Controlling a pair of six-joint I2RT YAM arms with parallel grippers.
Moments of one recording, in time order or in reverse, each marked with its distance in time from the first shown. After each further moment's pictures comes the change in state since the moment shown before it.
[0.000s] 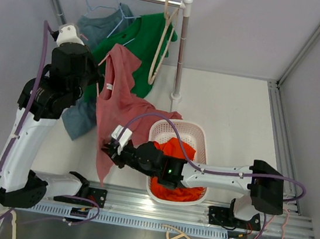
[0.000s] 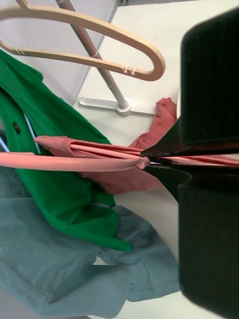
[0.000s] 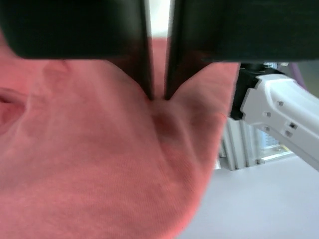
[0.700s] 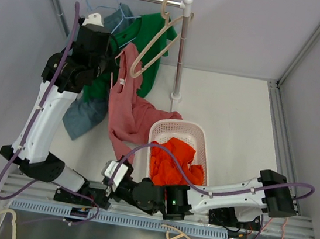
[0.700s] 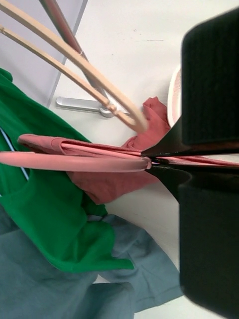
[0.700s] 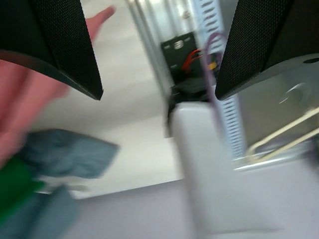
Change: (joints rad) left arm -0.002 0.287 0.286 -0.146 0.081 0.019; right arm 0.307 -0.074 -0.009 -0.071 0.238 -0.016
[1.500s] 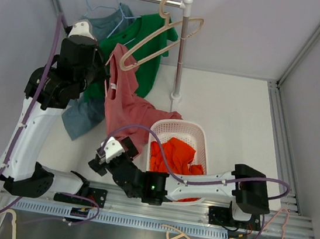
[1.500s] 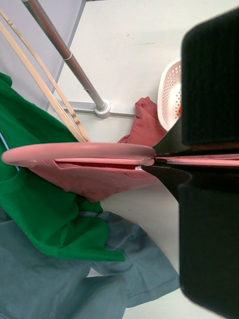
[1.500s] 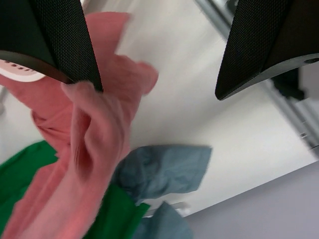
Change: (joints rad) left arm -0.003 -0.177 -0.160 0.029 0.014 0.011; right arm -0.142 0.227 0.156 -0.008 0.413 -0.021
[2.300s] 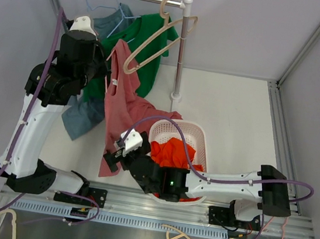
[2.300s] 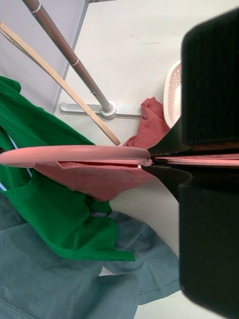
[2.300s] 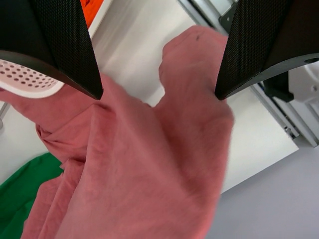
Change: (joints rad) left arm 0.000 0.046 0.070 0.007 -0.003 0.043; right arm -0.007 -0.202 -0.089 -0.144 -0.040 0.150
